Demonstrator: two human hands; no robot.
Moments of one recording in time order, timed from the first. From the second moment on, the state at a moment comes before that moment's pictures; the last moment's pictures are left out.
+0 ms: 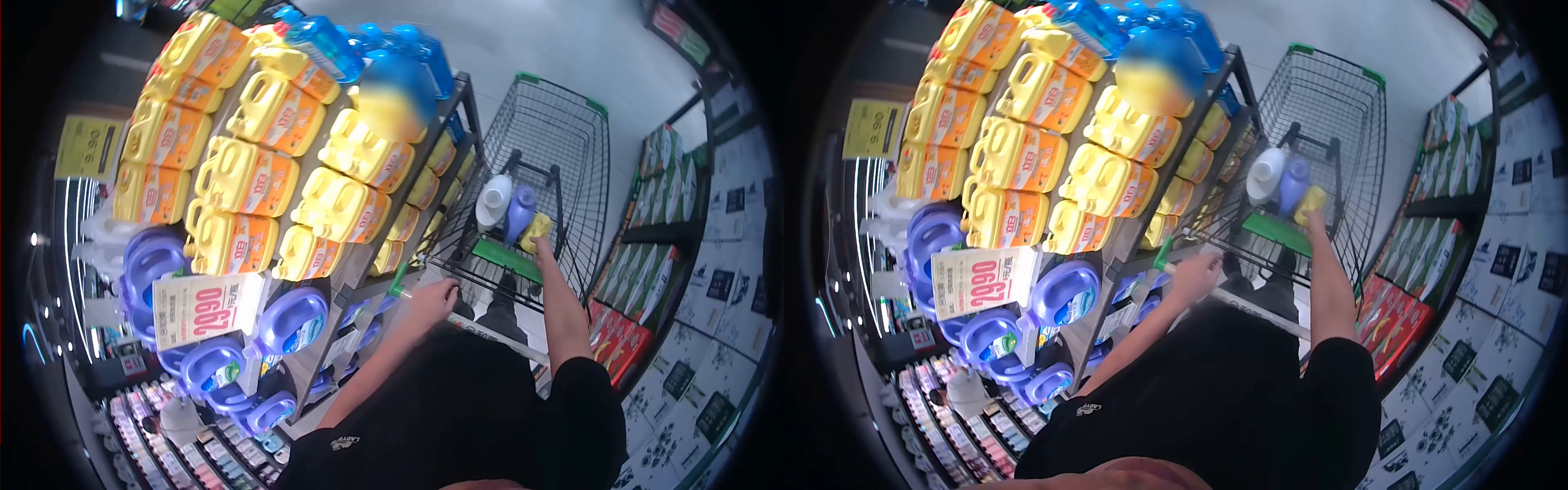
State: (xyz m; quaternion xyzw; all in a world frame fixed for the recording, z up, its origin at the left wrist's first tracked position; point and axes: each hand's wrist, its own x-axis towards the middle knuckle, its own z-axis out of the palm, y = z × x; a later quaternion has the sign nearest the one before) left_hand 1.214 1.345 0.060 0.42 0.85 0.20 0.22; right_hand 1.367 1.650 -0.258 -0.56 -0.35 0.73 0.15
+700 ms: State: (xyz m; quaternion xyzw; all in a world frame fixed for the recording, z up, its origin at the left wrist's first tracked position) left_hand 1.205 1.341 0.049 0.44 0.82 0.31 0.20; right_hand 1.186 1.571 0.109 -0.14 -0.73 0.62 0.24
